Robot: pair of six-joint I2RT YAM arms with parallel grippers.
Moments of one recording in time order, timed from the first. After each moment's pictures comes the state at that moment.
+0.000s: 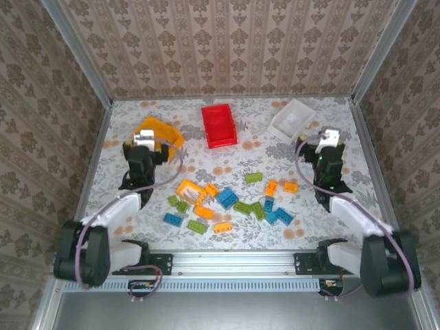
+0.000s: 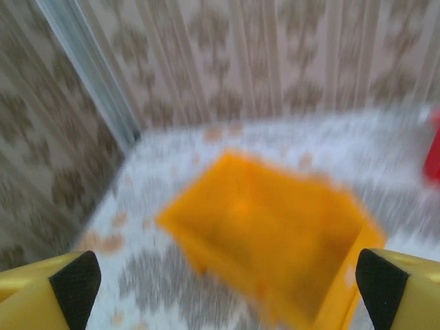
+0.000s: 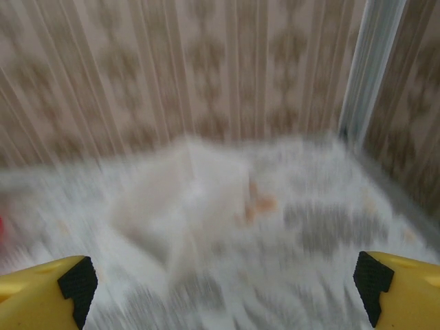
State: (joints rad) left arm -0.29 1.15 0.60 0.33 -0.41 0.05; right arm 0.08 1.05 0.56 0.33 0.30 0.13
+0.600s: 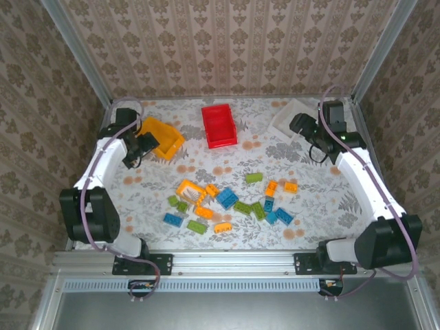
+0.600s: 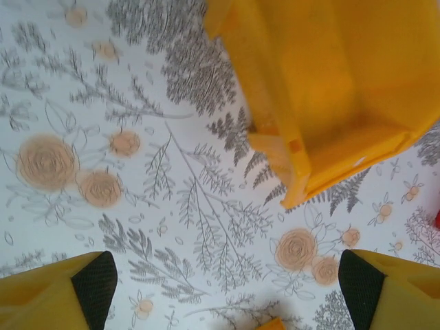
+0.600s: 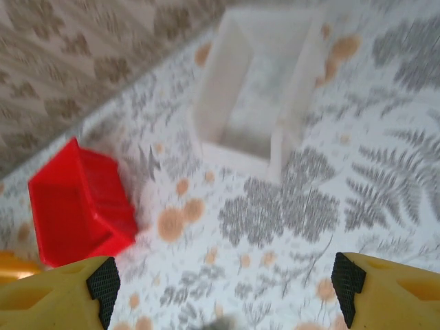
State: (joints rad) left arm -0.04 1.55 1.27 -0.88 0.01 -0.67; right arm 0.09 1.35 1.24 -0.64 0.00 0.65
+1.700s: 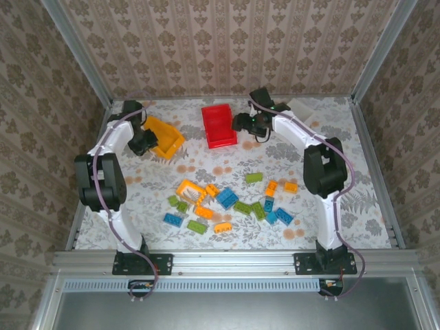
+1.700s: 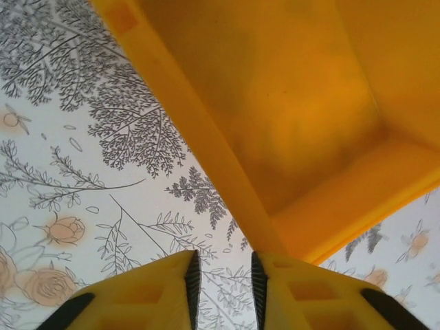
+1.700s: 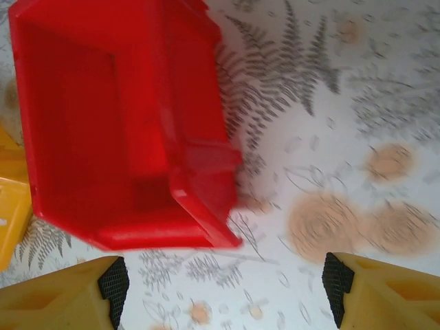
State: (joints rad) left arm -0.03 1.87 1.48 -0.87 0.07 -0.48; right arm 0.36 2.17 1.87 -0.65 -0.20 0.53
